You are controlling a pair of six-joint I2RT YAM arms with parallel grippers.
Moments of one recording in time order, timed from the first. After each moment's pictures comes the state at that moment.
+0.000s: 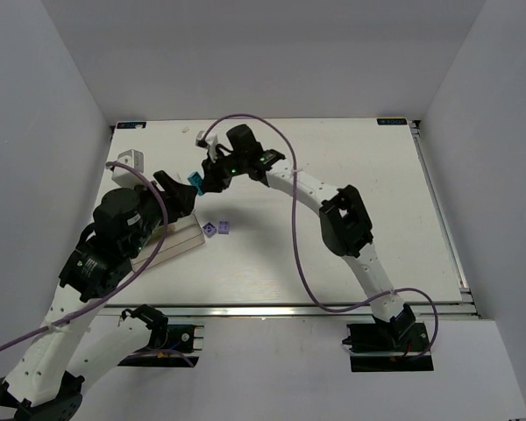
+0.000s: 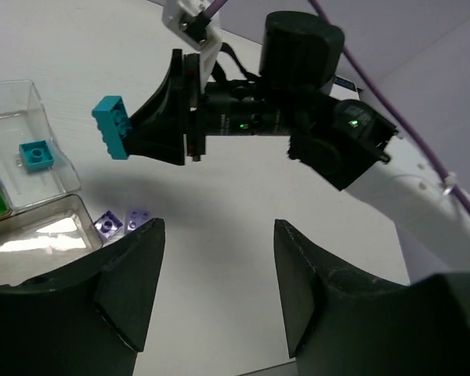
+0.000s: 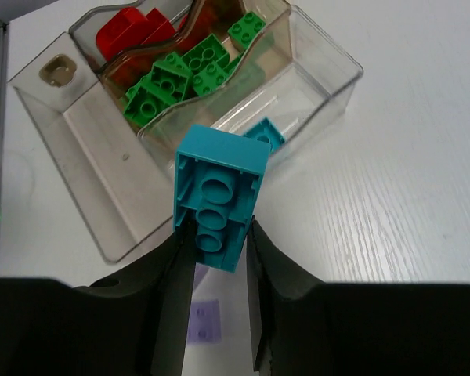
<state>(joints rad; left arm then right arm) -0.53 0.75 1.12 -0.61 -0.25 -0.60 0.76 2.37 2.15 -0.32 -0.72 -0.12</state>
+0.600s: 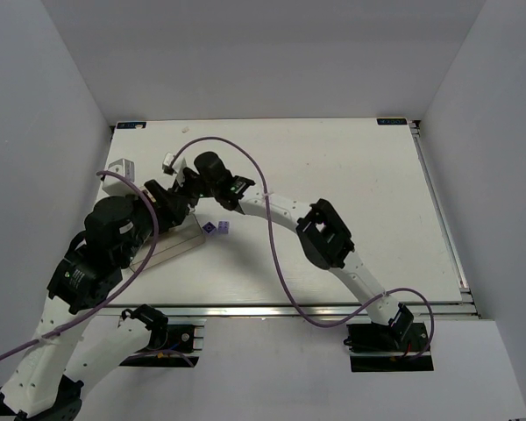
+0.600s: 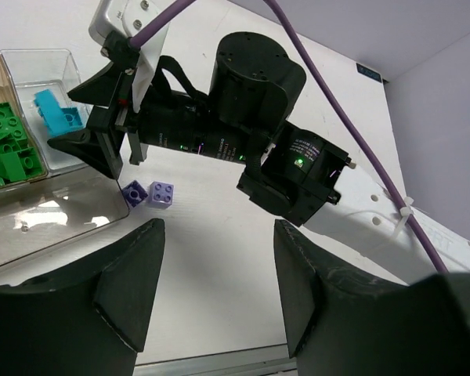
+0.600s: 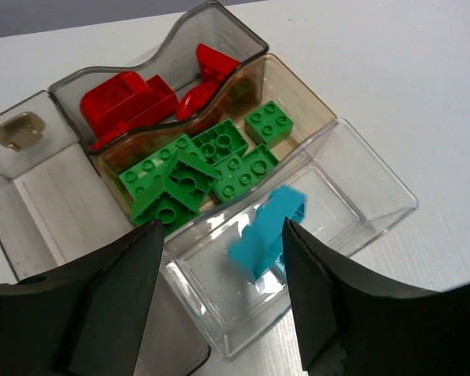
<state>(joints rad) -0.53 0.70 1.16 -0.78 -0.29 -0.63 0.96 2.48 2.16 0.00 -0.45 -0.17</state>
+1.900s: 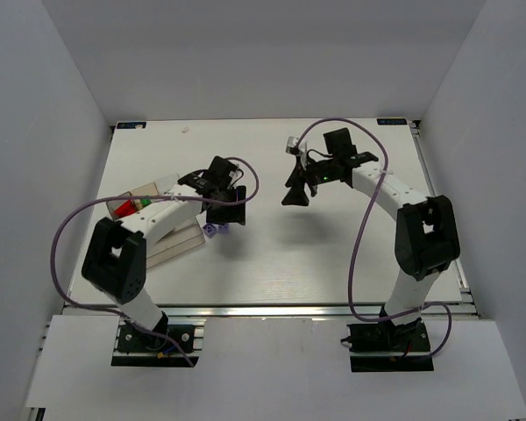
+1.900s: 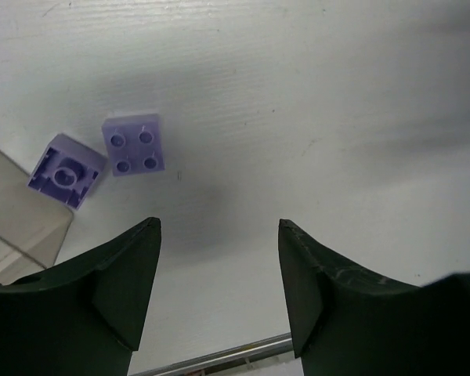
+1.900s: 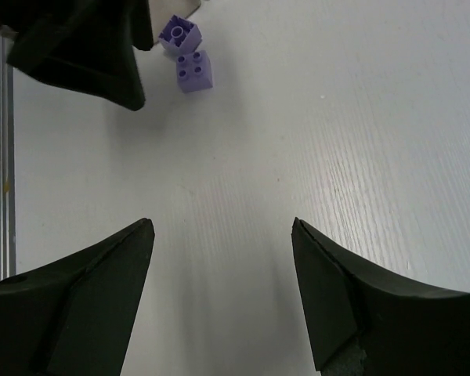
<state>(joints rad) -0.53 1.59 1.18 -0.65 0.02 -0.44 0.41 1.82 1.40 -0.43 -0.95 -0.56</state>
